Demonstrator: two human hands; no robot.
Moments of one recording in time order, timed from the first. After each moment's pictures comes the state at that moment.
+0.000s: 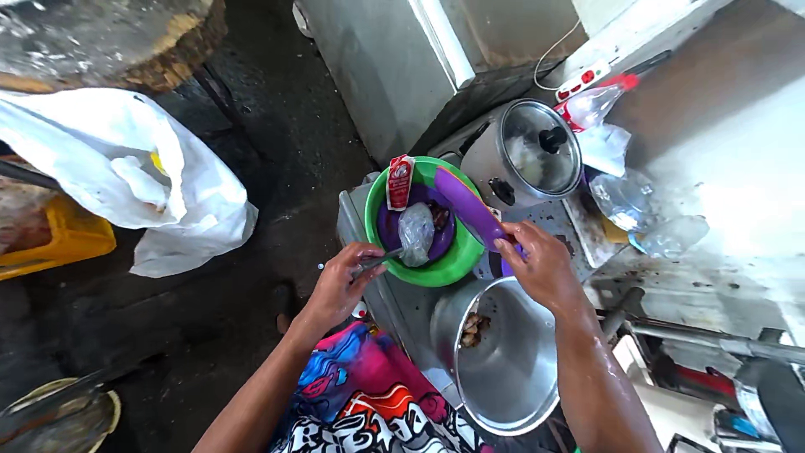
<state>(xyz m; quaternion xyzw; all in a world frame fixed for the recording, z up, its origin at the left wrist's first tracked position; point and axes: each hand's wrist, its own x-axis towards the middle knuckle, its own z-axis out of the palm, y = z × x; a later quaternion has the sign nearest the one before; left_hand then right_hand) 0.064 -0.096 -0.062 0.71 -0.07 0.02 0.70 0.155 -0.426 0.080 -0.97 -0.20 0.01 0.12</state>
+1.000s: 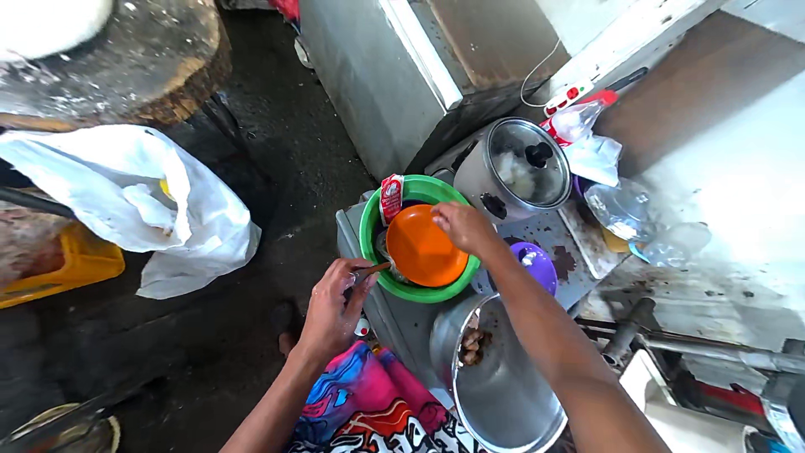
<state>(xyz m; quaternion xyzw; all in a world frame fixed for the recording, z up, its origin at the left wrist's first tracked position) 0.057 -0.107 -0.032 0.77 0.00 0.08 0.63 0.254 -0.359 0.018 -0.96 -0.19 0.19 0.05</state>
